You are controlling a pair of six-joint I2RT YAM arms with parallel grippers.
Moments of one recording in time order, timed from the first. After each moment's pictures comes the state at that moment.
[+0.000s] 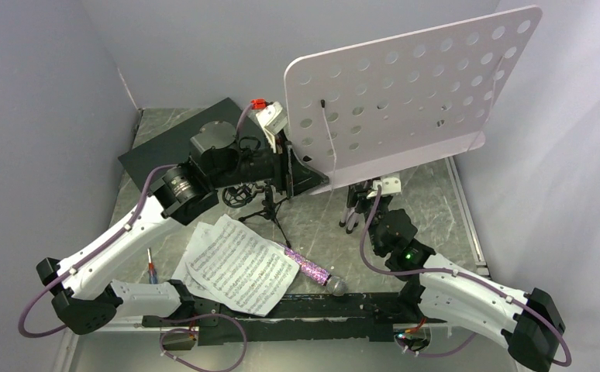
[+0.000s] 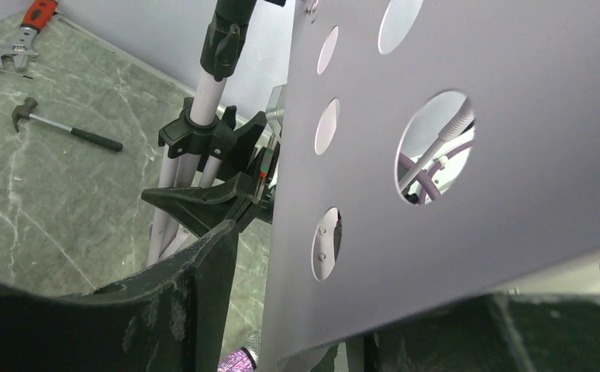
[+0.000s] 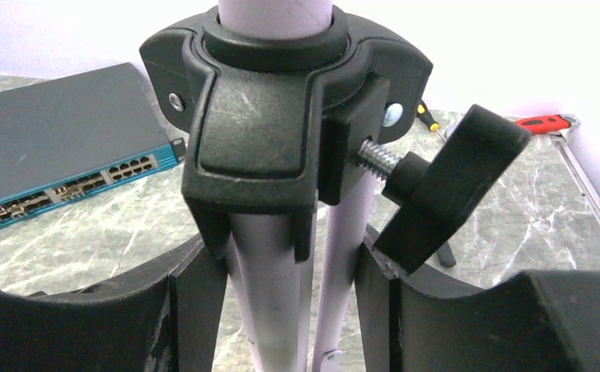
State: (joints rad) left arm -0.88 1.21 1.45 -0.28 0.41 -0.42; right arm 0.86 0.77 0.39 0.51 0.70 -0.06
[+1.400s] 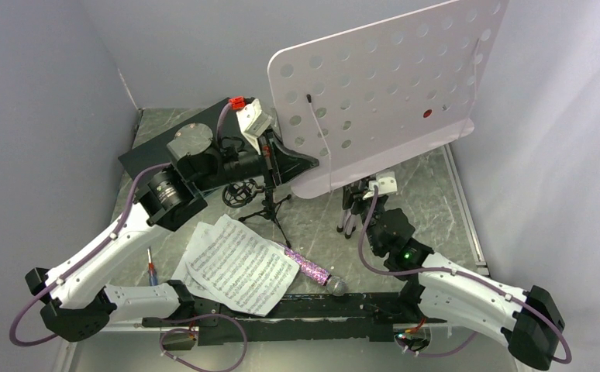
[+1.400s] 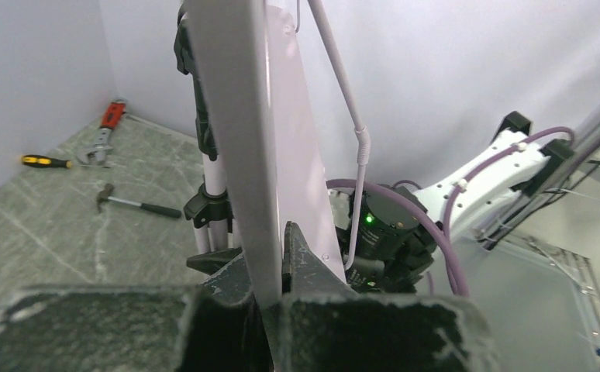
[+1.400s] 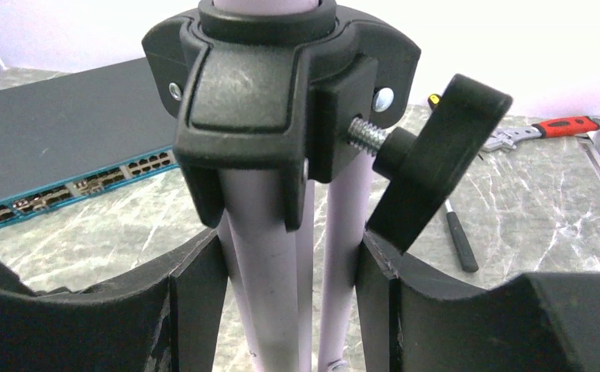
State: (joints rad) left arm -0.88 1.15 1.46 -0.19 0.39 -0.27; right arm 0.87 0.81 0.40 0.51 0.67 -0.03
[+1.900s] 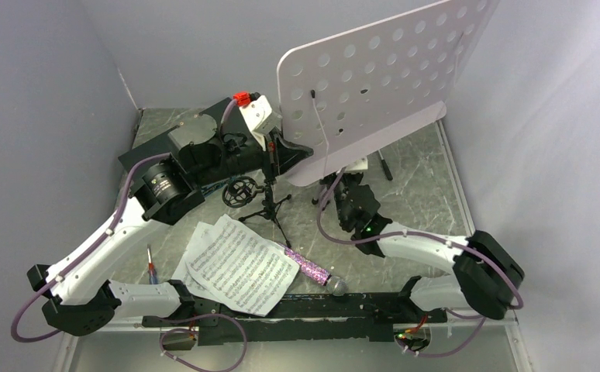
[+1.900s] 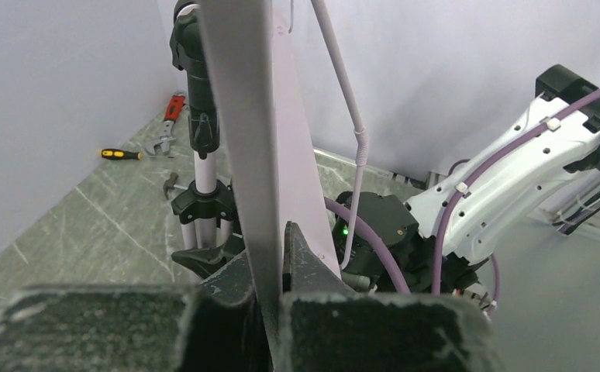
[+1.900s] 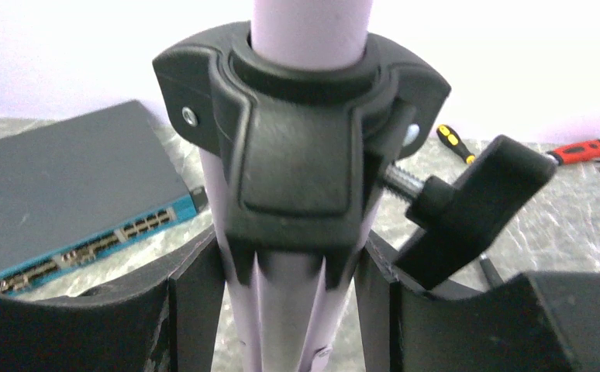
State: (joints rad) left arm -0.89 1.19 1.57 -0.34 0.29 -0.10; right arm 0.86 1.25 0.57 0.85 0.73 -0.07
